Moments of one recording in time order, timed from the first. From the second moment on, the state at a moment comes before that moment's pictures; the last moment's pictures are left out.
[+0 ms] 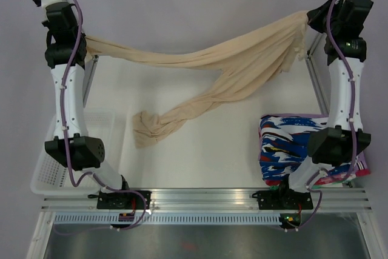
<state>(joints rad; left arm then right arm) 0.15 1.69 2.05 -0.60 -0.48 -0.15 -0.21 1.79 2.06 -0.40 -0.19 0.45</state>
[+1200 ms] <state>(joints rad) 0.15 2.03 1.95 -0.35 -0.15 -0.35 -0.21 2.09 1.87 -0.27 -0.23 0.41</state>
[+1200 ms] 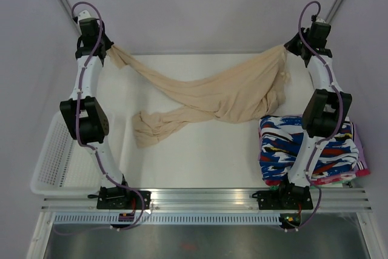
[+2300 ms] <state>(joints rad) 0.15 2.20 2.15 -0.57 -0.26 -0.44 -0.24 2.38 2.21 -0.40 -0.24 0.41</state>
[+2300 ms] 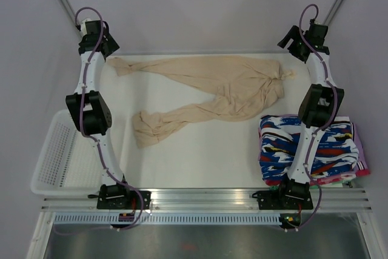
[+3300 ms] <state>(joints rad) 0.15 2.19 2.08 -0.72 -0.29 -0.47 -0.17 2.66 2.30 -0.30 -0.21 0.49</state>
